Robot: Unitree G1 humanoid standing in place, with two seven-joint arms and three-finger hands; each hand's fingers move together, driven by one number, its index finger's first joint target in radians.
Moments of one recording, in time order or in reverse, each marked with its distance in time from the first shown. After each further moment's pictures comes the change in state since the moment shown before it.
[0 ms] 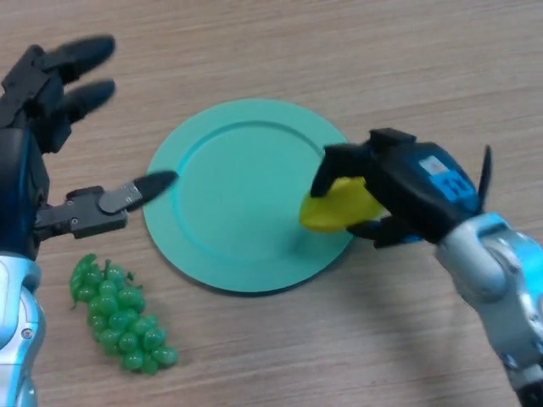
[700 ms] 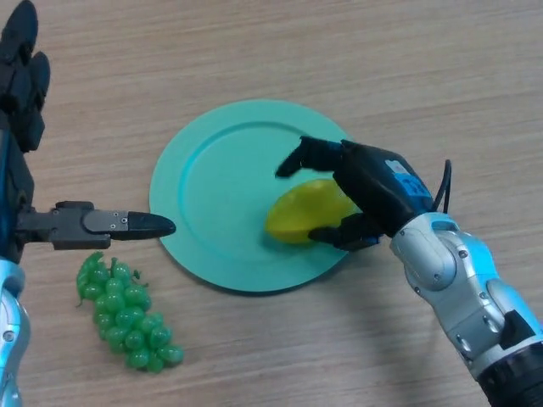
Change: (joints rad) left arm 0.011 0.006 0.039 -0.010 -0.039 0.037 -0.018; right arm -0.061 0.007 0.143 0.075 0.241 0.163 -0.101
